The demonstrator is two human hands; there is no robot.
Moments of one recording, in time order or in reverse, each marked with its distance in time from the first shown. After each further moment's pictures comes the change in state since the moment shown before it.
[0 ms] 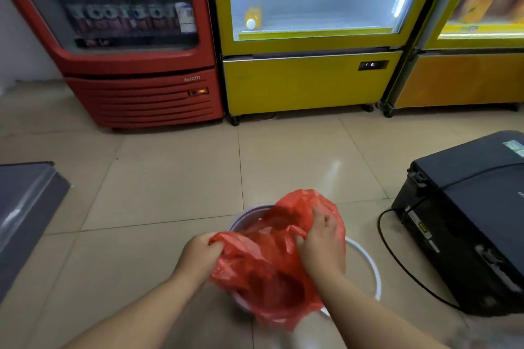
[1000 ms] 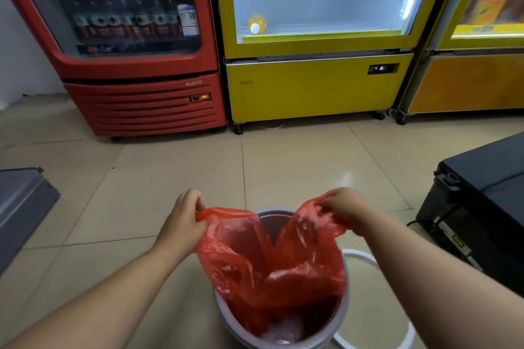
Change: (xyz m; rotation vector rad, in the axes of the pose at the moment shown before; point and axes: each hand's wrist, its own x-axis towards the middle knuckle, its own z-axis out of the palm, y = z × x) left_hand 0.090 -0.031 -0.008 0.302 0.223 0.386; right_hand 0.115 0.015 0.001 0.329 -0.398 0.099
